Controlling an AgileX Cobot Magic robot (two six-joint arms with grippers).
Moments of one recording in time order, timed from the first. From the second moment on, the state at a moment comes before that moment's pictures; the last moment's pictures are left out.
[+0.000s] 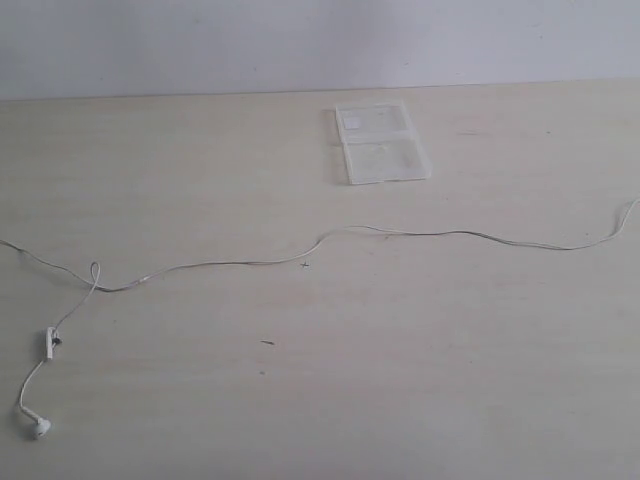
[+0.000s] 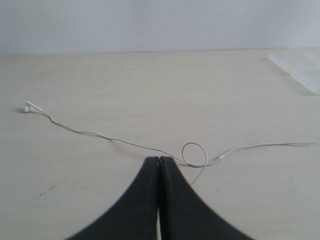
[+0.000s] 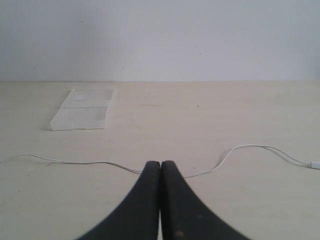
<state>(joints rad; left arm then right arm) -0.04 0.01 0.00 0.18 0.37 -0.19 0.04 0.01 0.00 0.07 0.30 -0.04</state>
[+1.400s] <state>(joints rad) -0.06 1.09 -0.75 0.24 -0.46 -0.47 0.04 0.01 0.00 0.07 0.30 -0.04</state>
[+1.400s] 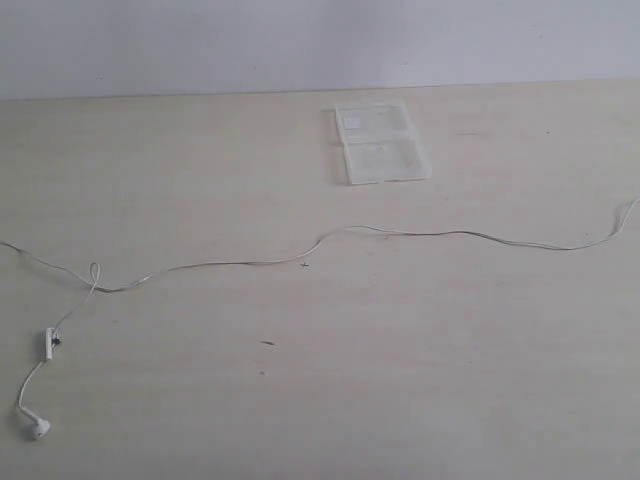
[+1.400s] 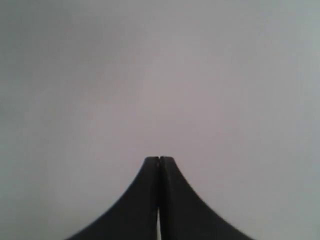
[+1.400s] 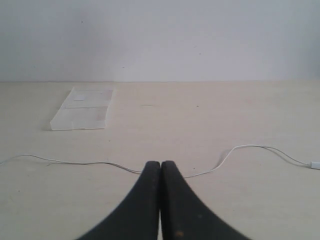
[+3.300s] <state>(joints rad) -0.57 2.42 -1.98 -0.02 0.97 0.58 0.04 0.01 0.00 0.07 0.30 -0.04</state>
